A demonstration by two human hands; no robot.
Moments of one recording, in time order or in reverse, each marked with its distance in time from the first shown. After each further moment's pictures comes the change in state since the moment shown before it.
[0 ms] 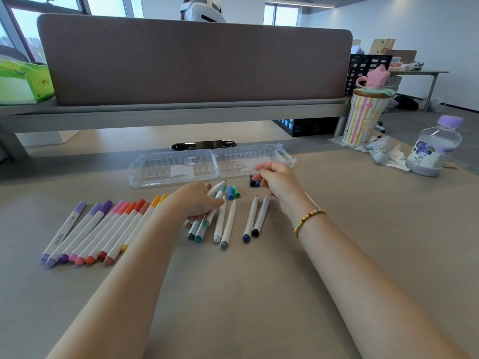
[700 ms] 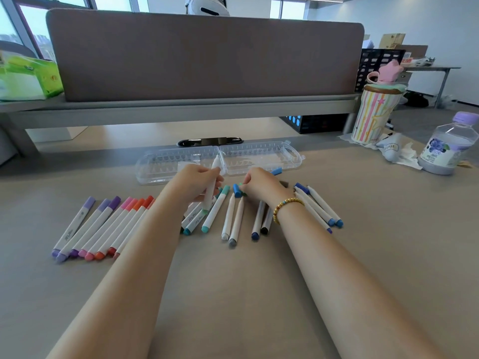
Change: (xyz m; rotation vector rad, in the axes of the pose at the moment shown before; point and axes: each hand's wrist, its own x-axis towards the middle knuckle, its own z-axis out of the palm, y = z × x) left_hand 0.008 -0.006 -0.012 -0.702 0.140 -0.028; right_hand 0.021 0.001 0.046 -0.914 -0.206 -0.063
